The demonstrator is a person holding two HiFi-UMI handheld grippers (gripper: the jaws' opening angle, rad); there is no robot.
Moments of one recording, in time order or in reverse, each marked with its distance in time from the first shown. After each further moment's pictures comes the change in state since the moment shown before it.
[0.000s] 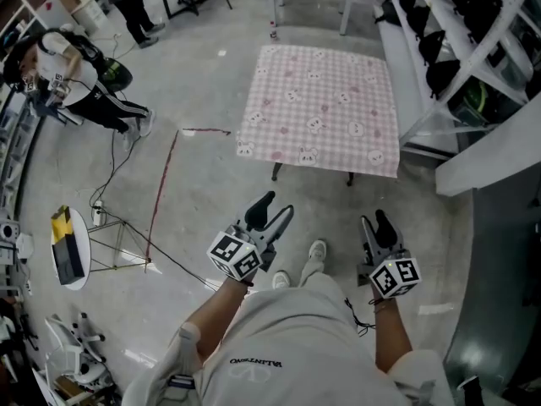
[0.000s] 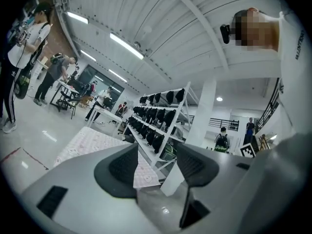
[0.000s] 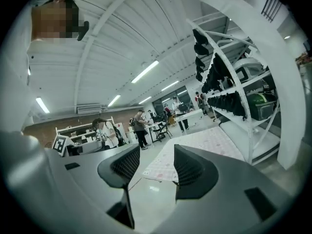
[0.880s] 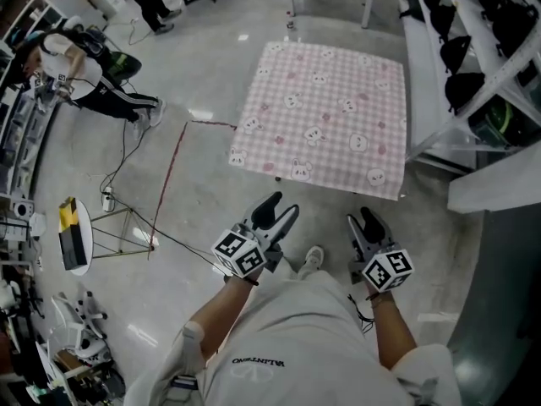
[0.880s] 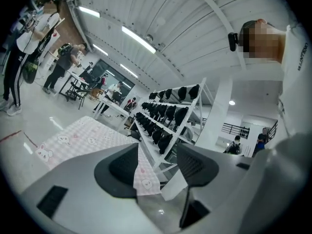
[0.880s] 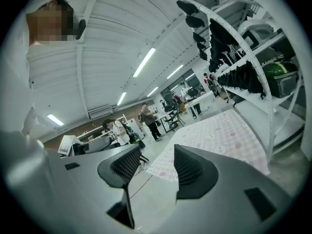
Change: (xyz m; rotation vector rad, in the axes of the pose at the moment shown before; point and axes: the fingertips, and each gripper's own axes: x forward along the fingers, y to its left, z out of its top) left arm 0.130 0.018 -0.020 -0.106 0.022 0.095; right arm 0.095 -0.094 0.003 0.122 0.134 0.201
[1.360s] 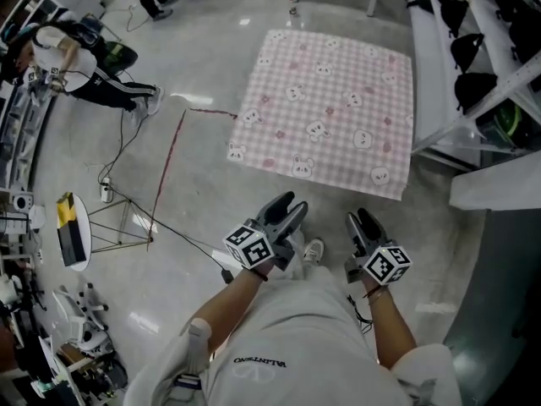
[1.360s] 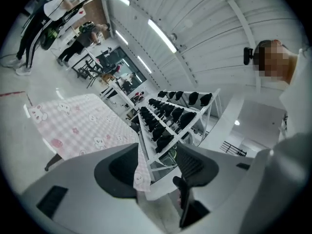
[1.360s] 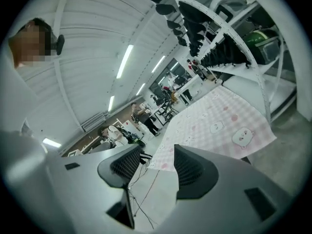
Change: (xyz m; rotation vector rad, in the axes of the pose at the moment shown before) left arm 0.029 0.041 -0.045 -0.271 0.011 -0.008; right arm 0.032 -0.038 -0.046 0.267 0.063 -0.033
